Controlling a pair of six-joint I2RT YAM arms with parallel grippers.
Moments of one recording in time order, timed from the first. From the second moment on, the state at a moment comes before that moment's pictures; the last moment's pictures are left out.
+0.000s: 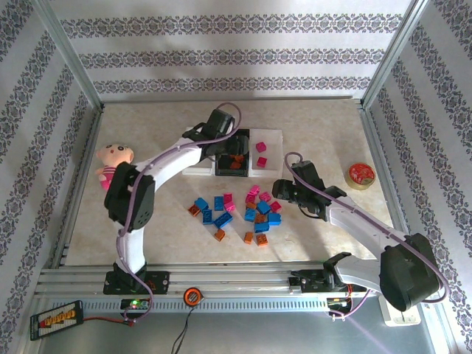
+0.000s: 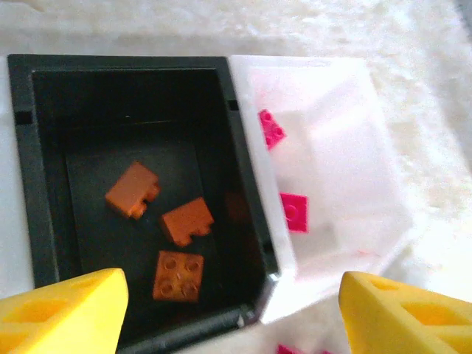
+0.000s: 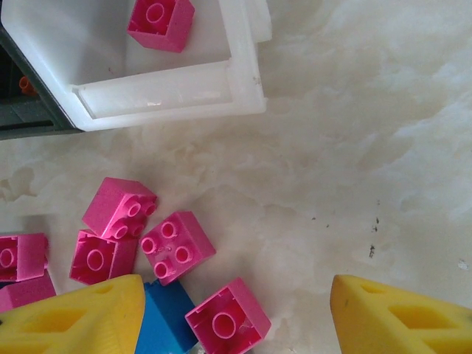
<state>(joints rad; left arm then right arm) -0.54 1.82 1.46 -0.39 0.10 -0.47 0.44 1.18 0.64 -0.38 -0.01 0.60</state>
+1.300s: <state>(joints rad) -0.98 1.42 0.70 -0.48 0.02 -0.56 0.44 1.17 0.60 -0.37 -0.04 0.61</state>
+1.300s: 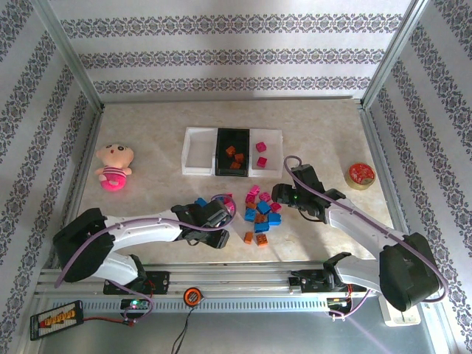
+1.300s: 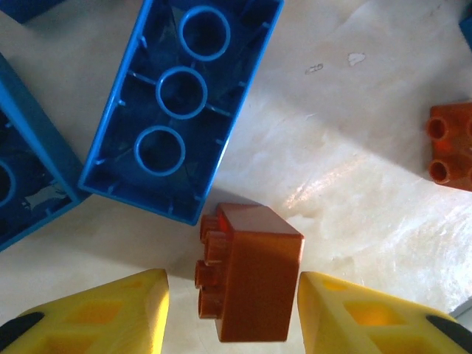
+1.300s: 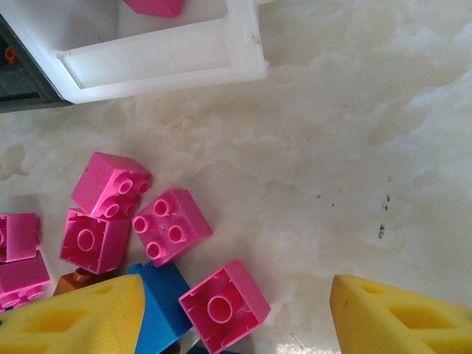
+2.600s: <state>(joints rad) -0.63 1.72 1.28 -0.34 0.01 -0.46 0.43 1.16 0.58 -0.37 -0.04 0.61</state>
